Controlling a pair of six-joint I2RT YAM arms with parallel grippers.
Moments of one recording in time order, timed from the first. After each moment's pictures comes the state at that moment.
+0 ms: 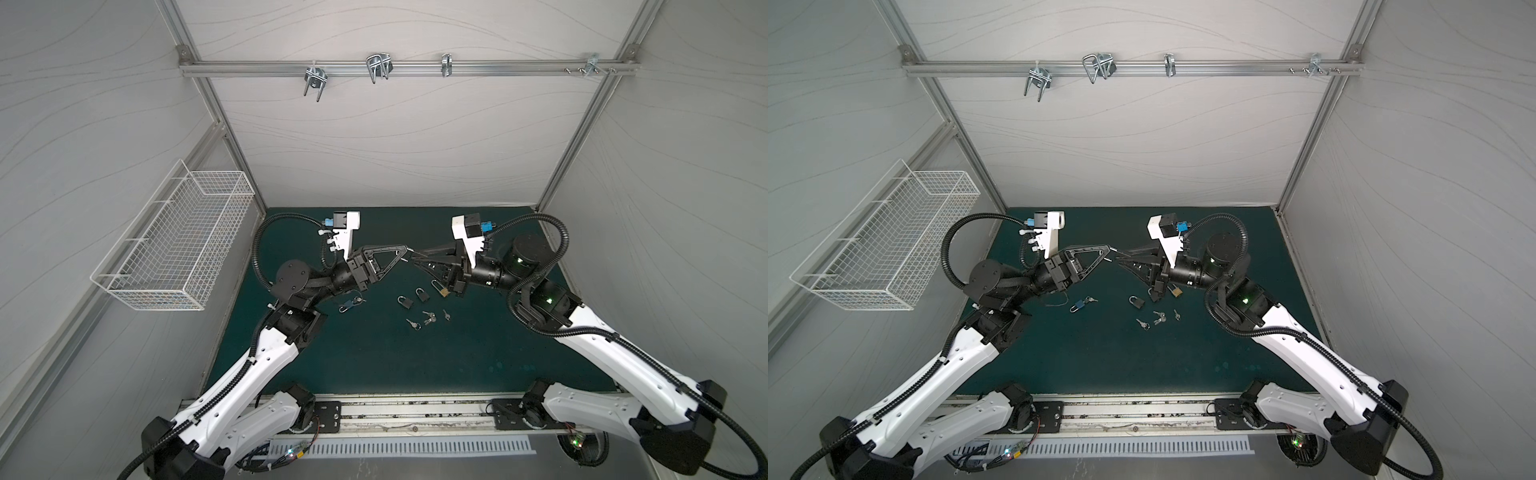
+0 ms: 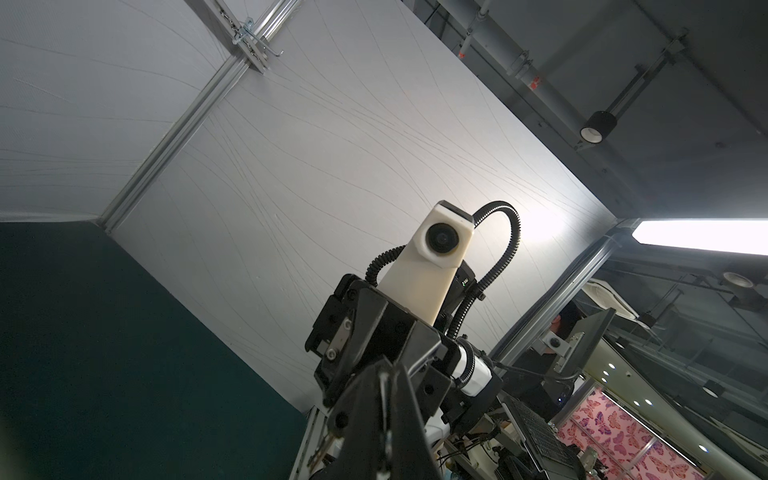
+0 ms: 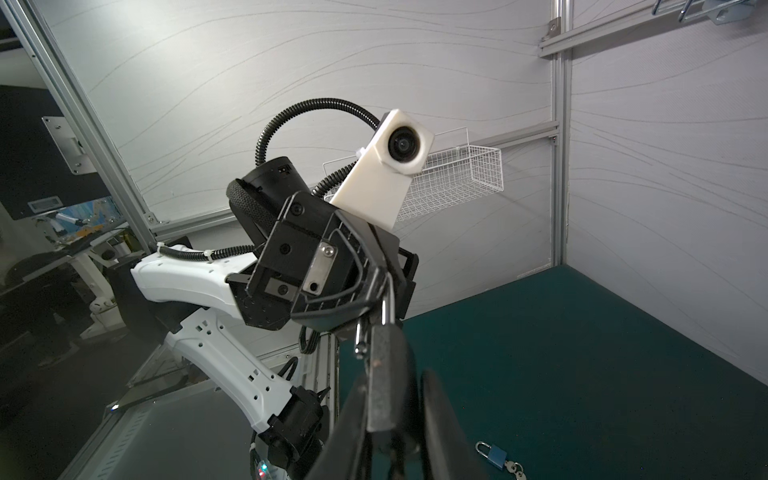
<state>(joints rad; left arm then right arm) -0.54 0.94 0.86 0.50 0.68 -1.05 0.81 1.07 1.11 0.07 -0.62 0.23</state>
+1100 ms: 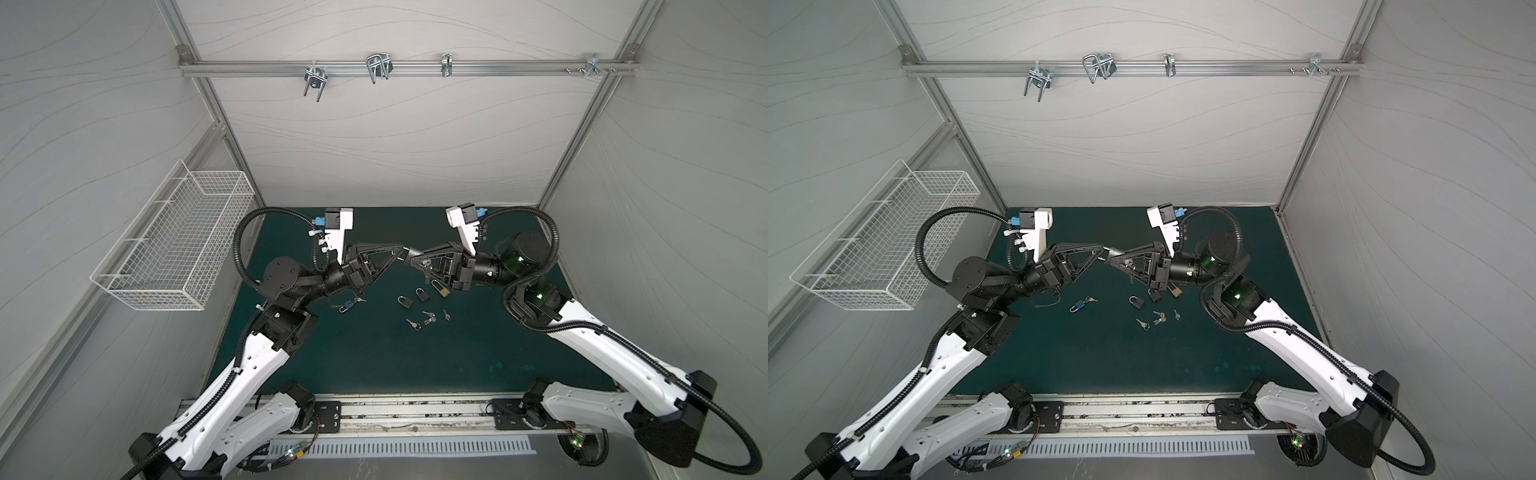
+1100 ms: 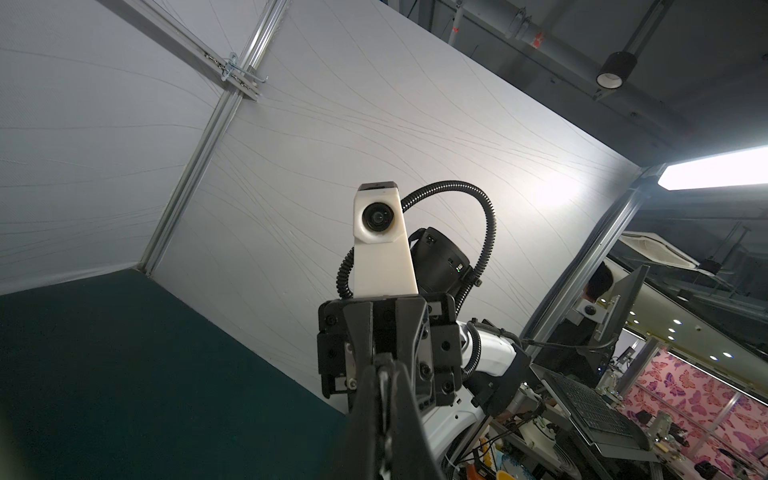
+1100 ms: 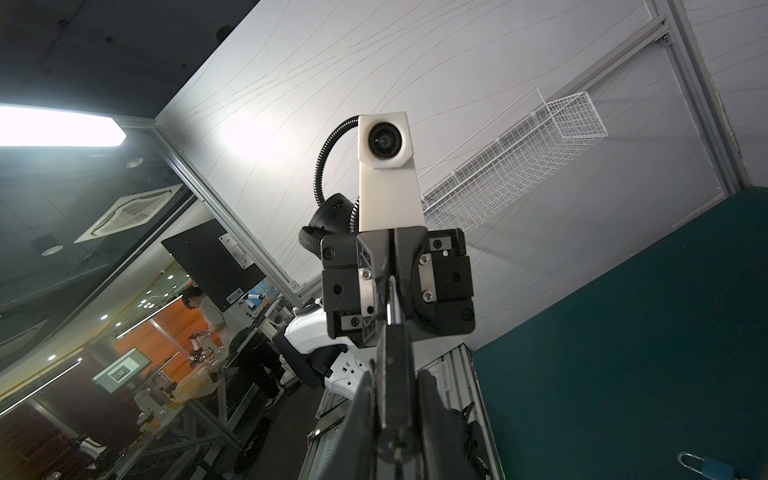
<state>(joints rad) -0.54 0.89 0.95 0.34 0.71 -0.83 0.81 1.12 1.12 0.27 -0.78 0.80</state>
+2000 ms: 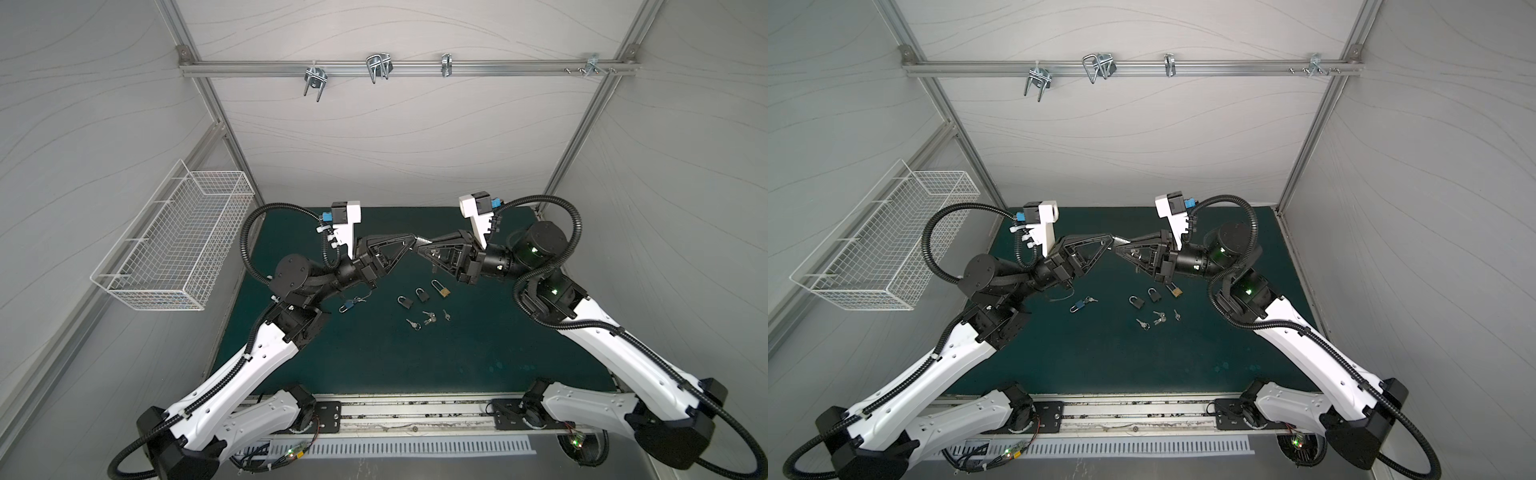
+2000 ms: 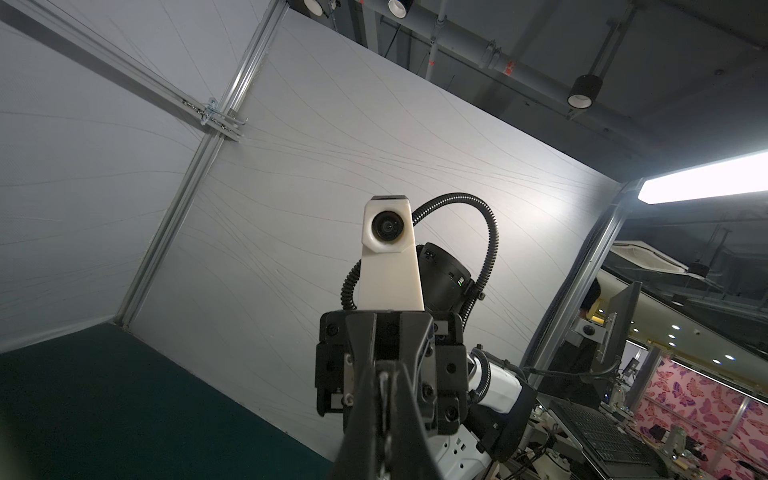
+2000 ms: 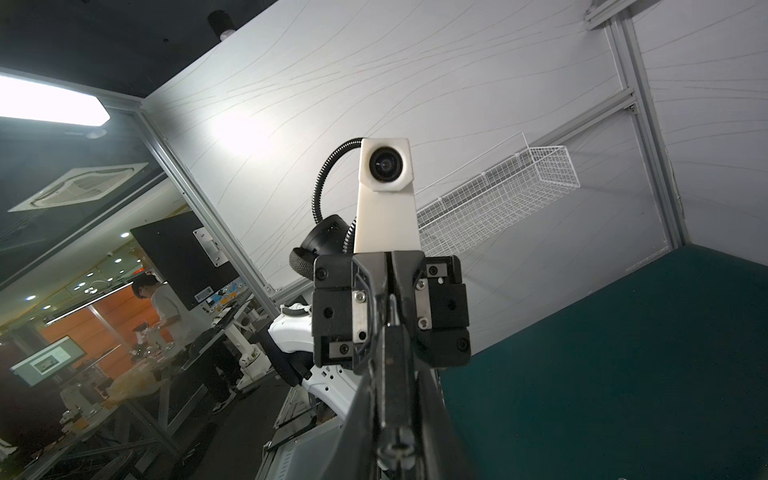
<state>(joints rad) -0.68 0.99 0.98 0.47 0.56 -0.78 0.79 1.12 1.23 0.15 -0.76 0.66</state>
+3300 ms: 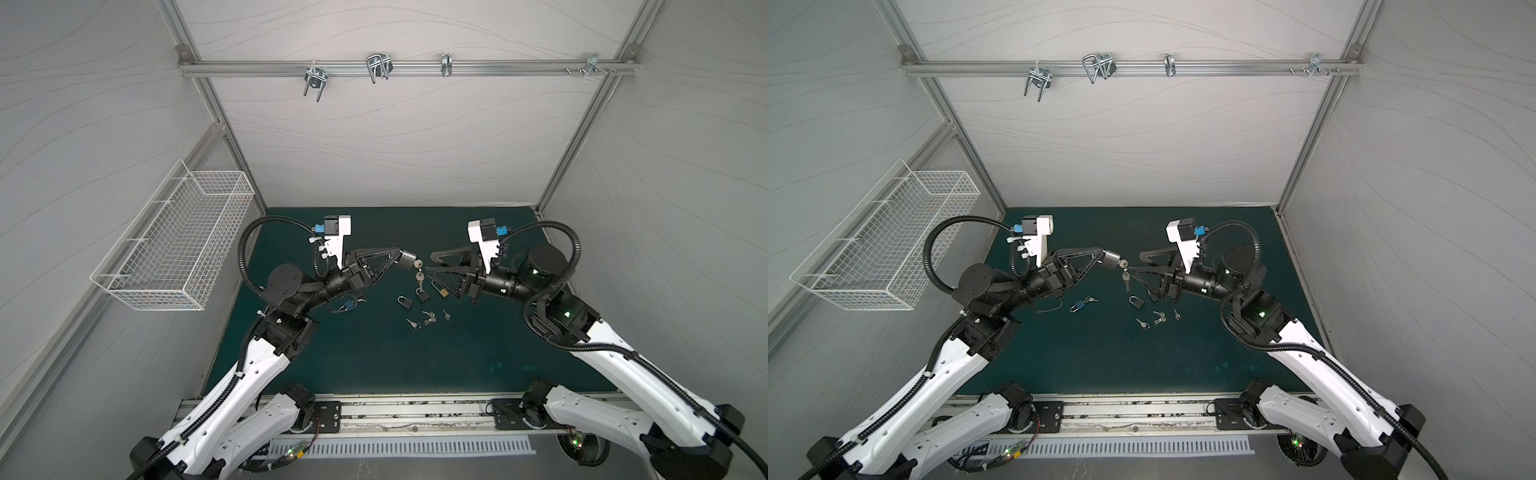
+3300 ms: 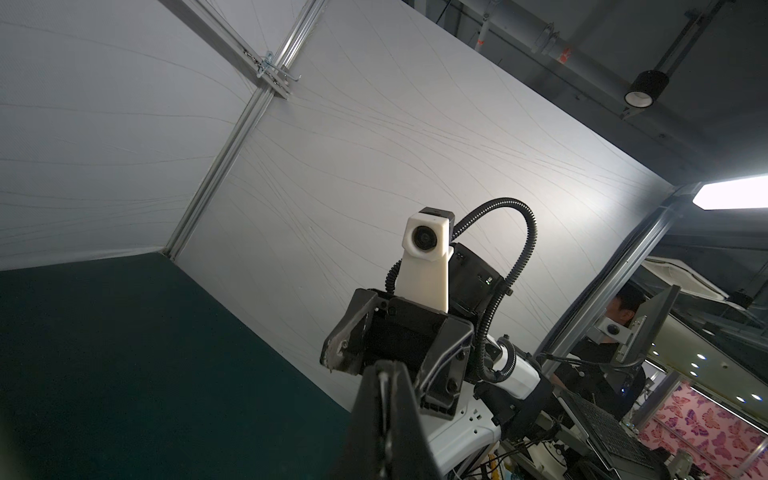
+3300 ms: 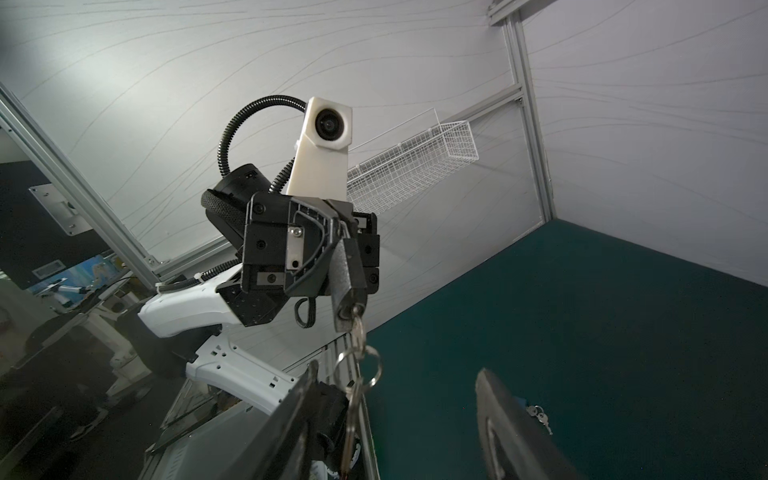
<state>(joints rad) -0.52 0.86 0.85 0.35 0.64 -0.86 0.78 0.96 1.03 -0.02 -0.60 0.40</state>
